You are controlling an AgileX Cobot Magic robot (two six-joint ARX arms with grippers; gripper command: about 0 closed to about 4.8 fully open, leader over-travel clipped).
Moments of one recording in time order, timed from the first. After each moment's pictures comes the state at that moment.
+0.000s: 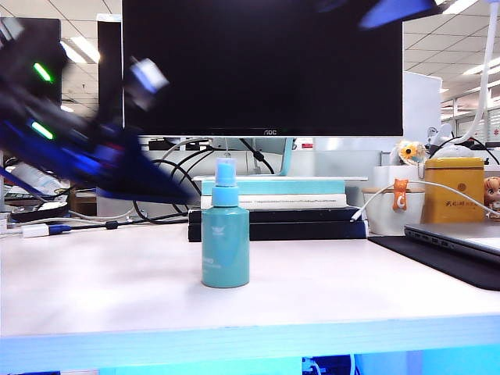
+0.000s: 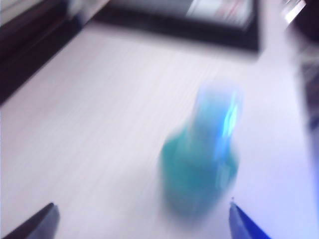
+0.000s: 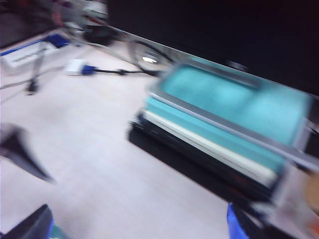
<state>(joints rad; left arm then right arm) -0.32 1.52 0.68 0.20 0.73 0.53 0.32 1.15 1.08 -0.27 -0.34 -0.14</state>
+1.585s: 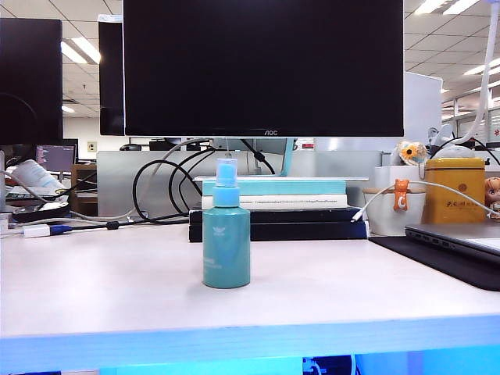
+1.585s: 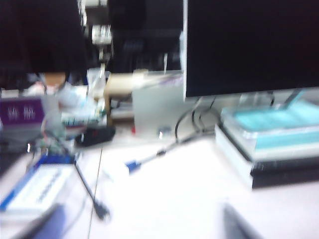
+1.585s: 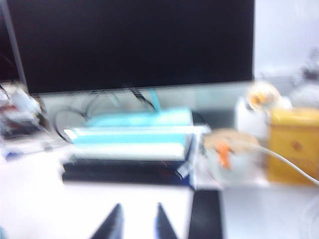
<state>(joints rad) 0.21 0.11 0.37 -0.21 0.29 0.03 0.28 0.06 0.01 0.26 -0.01 0.10</state>
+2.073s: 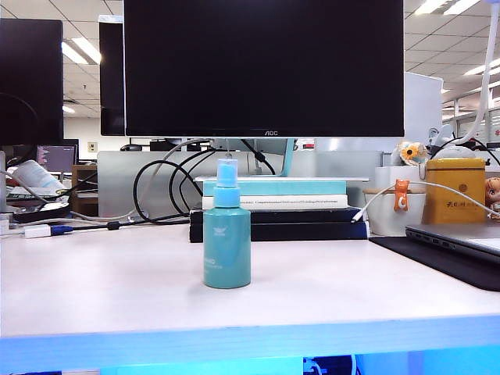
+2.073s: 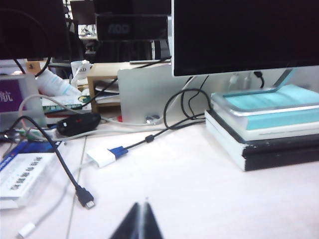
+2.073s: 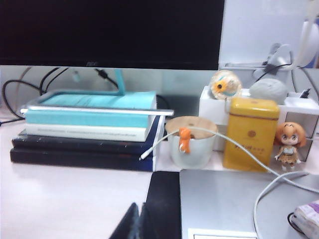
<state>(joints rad) 0.21 0.01 0.15 -0.06 0.34 0.03 0.28 0.06 0.01 0.18 0.09 -0.03</state>
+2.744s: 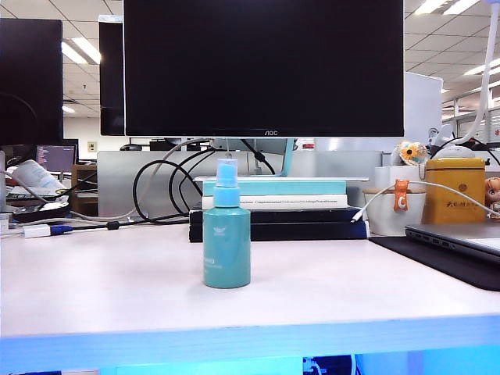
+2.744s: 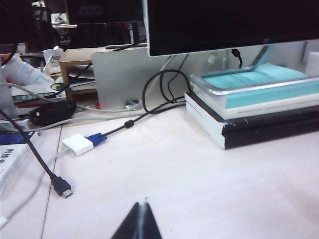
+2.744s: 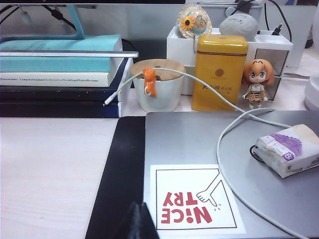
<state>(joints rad) 0.21 0.01 0.10 -0.07 0.43 0.06 0.06 0.00 0.01 -0.06 -0.02 -0.01</state>
